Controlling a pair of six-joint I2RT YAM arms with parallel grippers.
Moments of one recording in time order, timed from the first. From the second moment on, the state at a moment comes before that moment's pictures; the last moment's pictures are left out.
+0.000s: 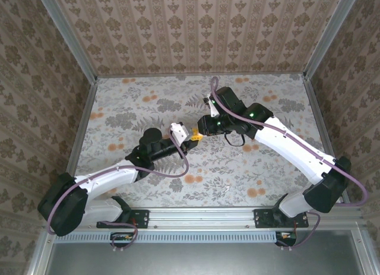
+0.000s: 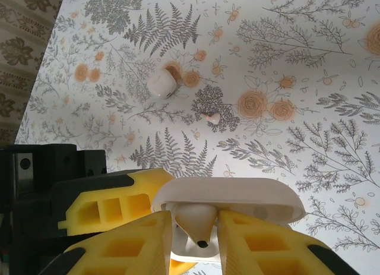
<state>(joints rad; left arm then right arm) -0.79 1.21 0.54 0.56 0.37 0.13 0.71 1.47 1.49 -0.88 -0.10 0.51</state>
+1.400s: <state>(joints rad) -0.75 1.24 0.54 0.66 0.45 0.02 0.71 1.22 1.22 -0.62 -0.07 0.34</state>
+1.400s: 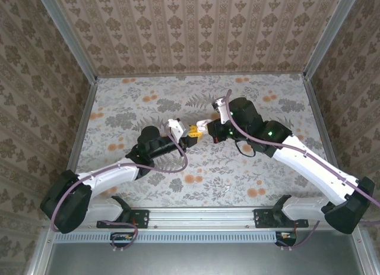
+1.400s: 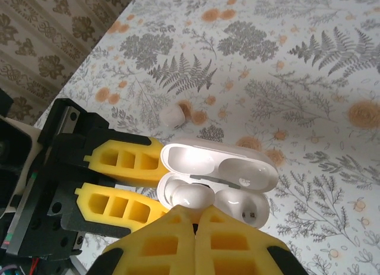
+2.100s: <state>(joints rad) -0.74 1.26 0.54 0.74 0.54 -0.08 0.71 1.18 1.16 -0.53 -0.04 0.22</state>
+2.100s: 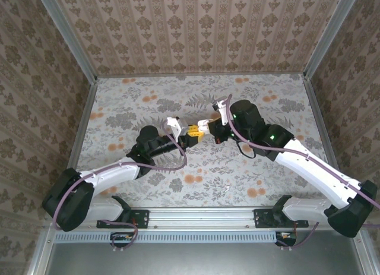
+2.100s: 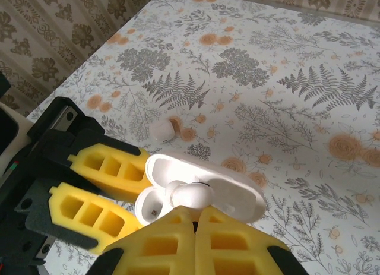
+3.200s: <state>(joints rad) -0.72 1.26 0.54 0.84 0.65 -0.23 0.68 1.10 1.11 -0.49 -0.16 0.11</state>
